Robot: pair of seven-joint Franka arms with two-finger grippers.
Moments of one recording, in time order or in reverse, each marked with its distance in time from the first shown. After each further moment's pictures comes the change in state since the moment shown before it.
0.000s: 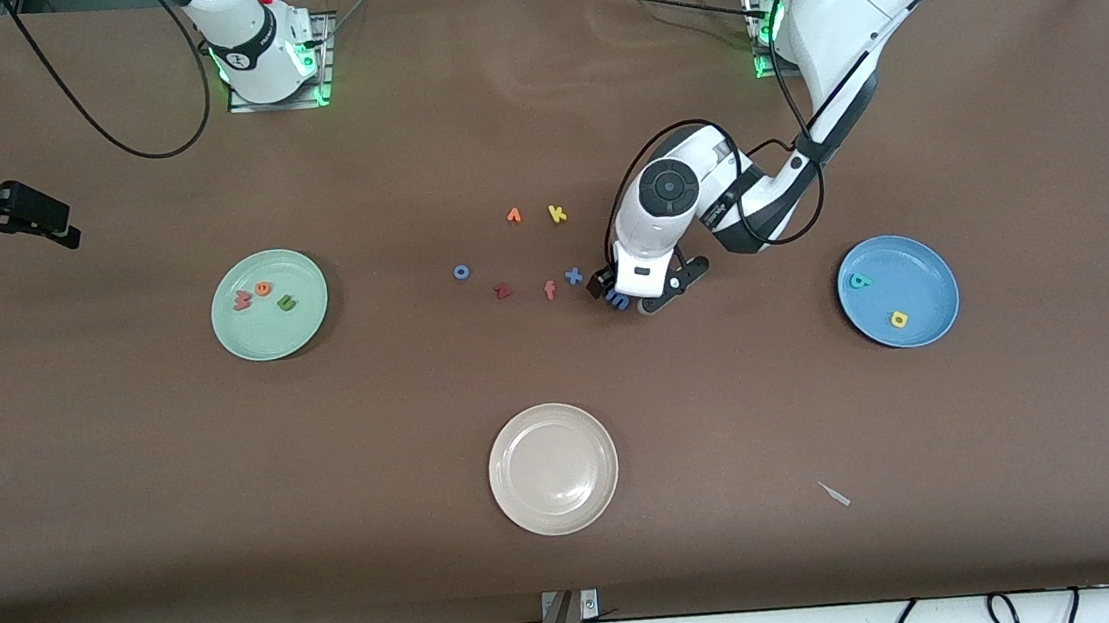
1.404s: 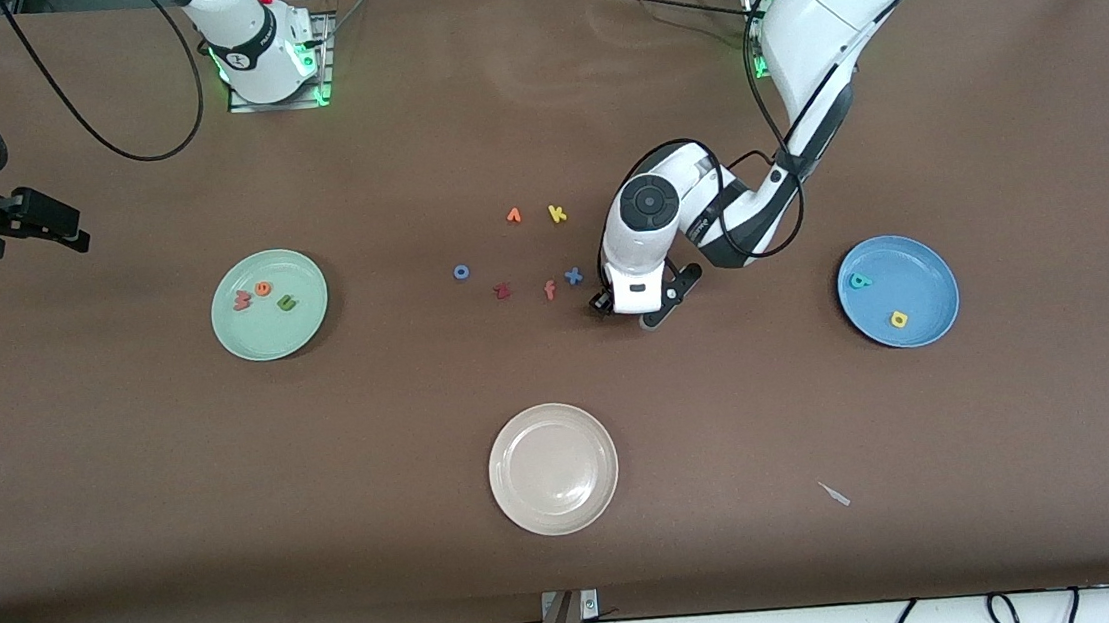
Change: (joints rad) left arm -0.147 0.051 0.138 0.103 0.000 0.001 -0.127; right arm -0.003 0.006 0.008 -0.008 -0.003 0.009 -0.001
